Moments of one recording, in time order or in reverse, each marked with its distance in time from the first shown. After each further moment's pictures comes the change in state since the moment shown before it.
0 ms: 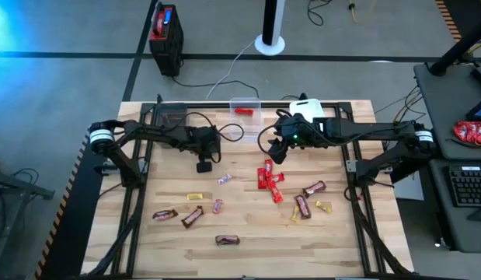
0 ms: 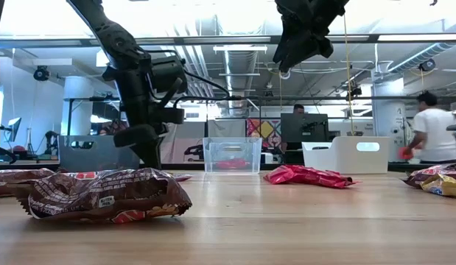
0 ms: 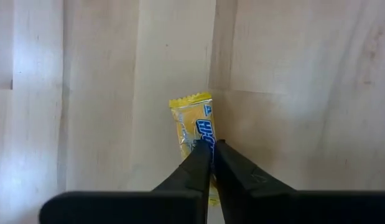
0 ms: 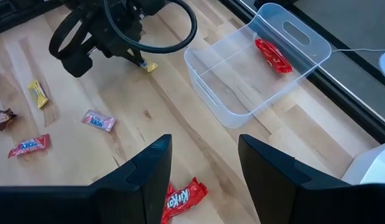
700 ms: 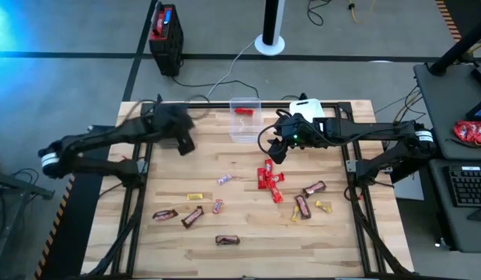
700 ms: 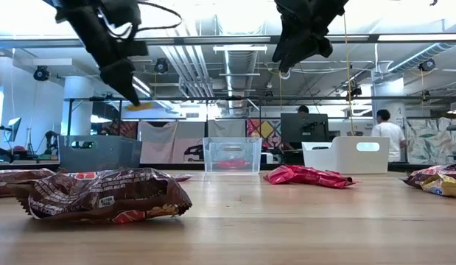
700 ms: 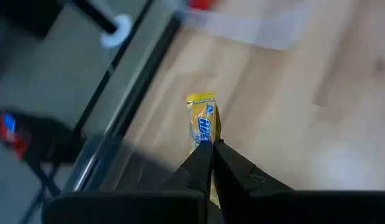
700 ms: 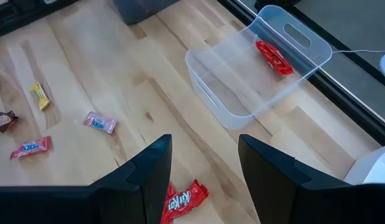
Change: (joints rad) left arm 0.110 -0.612 -0.003 -0.267 -0.248 -0.140; right arm 0.000 0.000 0.000 0.011 0.000 0.000
